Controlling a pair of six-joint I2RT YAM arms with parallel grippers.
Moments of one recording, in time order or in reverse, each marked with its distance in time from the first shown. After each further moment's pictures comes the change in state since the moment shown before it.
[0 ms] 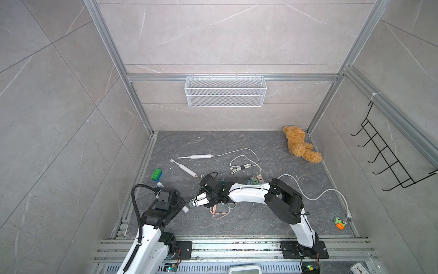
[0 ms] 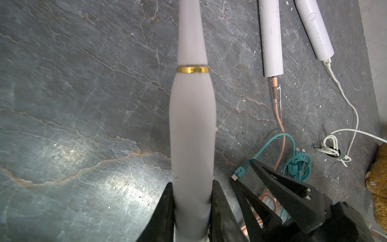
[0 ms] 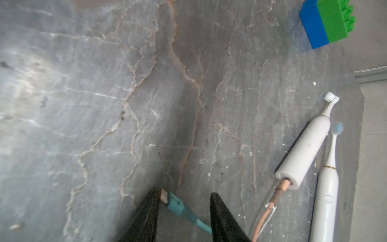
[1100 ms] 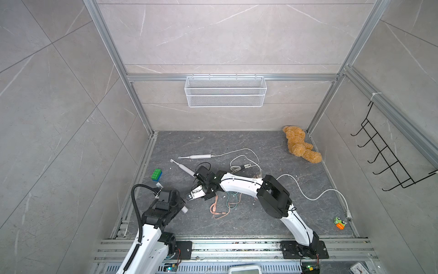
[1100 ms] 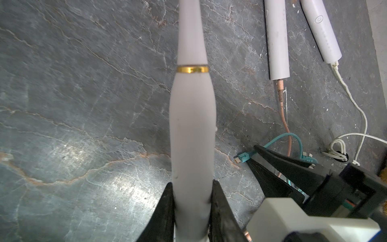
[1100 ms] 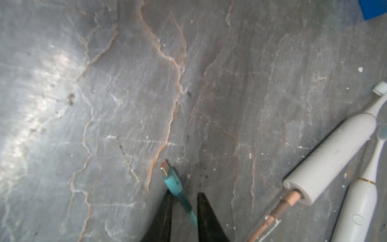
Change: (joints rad) left arm 0.000 0.006 0.000 -0.008 -0.023 0.000; right arm -0.038 0.171 0.369 -0.393 -0.047 -0.039
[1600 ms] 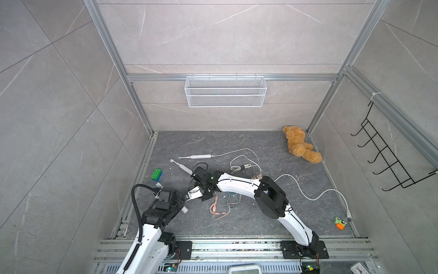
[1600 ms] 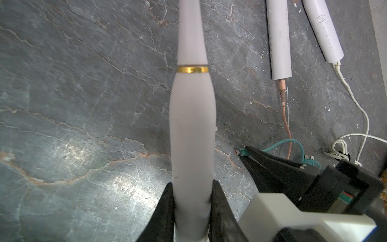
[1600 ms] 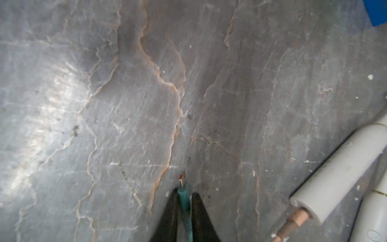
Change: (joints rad) left arm 0.000 0.003 0.000 -0.002 -0.002 0.000; right arm 0.008 0.049 0.085 -0.051 -0.011 0.054
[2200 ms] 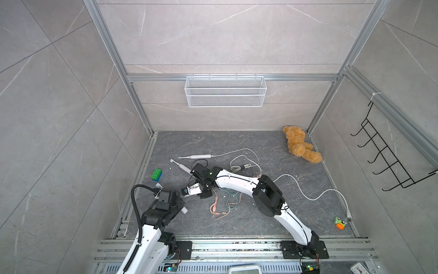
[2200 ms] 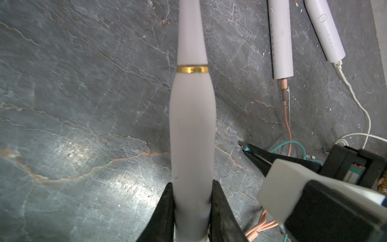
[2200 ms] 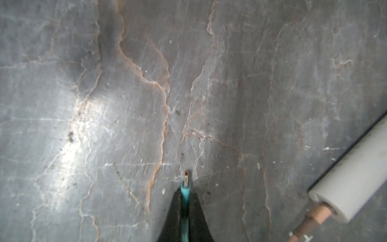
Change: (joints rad) left arm 0.000 -0.018 0.003 -0.021 -0.002 0.000; right arm -0.028 0.073 0.154 -0.156 -0.068 0.140
